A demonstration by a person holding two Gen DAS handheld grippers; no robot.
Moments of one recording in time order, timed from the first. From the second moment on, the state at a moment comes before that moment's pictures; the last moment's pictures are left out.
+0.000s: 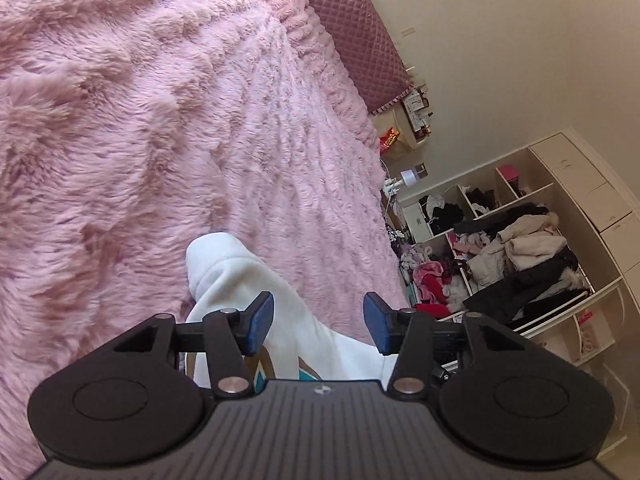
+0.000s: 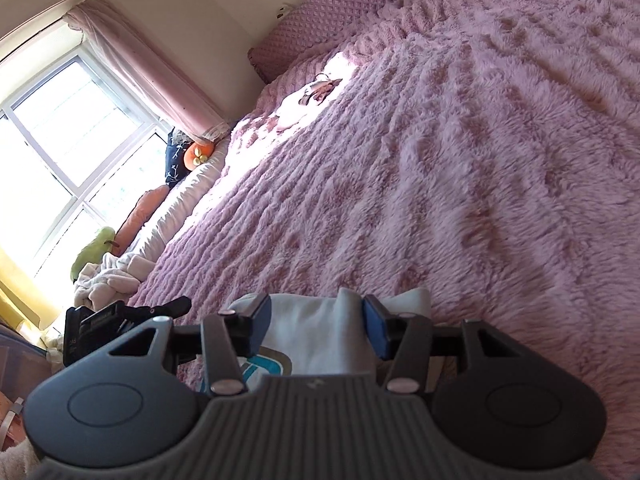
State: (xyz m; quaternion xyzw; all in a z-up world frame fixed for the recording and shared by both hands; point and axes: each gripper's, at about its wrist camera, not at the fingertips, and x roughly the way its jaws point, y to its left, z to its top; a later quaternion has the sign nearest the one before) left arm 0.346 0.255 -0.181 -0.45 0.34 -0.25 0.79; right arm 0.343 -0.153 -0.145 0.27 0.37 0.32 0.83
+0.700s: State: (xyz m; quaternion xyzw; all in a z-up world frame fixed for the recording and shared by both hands) left arm 0.351 0.249 -0.191 -0.43 0.36 -0.17 0.81; right arm 0.352 -0.170 -0.191 0.32 0.42 0.32 0.79
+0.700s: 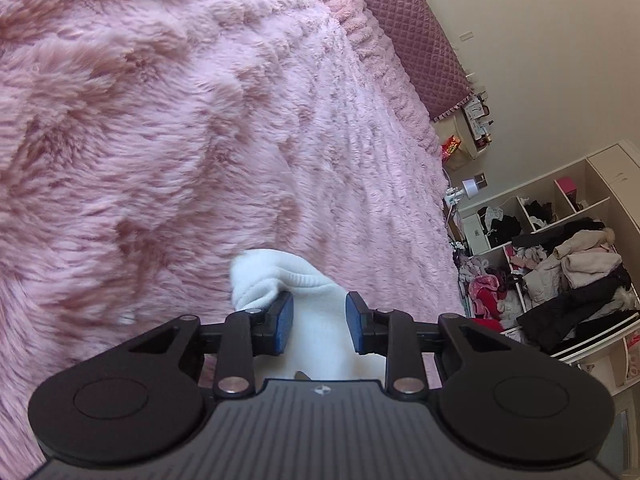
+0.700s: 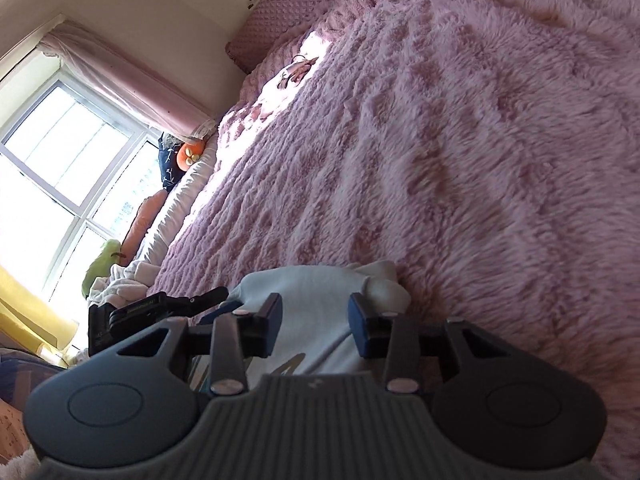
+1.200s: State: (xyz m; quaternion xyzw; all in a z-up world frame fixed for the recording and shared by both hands) left arm 0.083 0.195 -0.104 -0.09 0.35 -0.14 0.92; right arm 0.144 -0.184 -0.089 -0.02 0.34 0.27 0.90
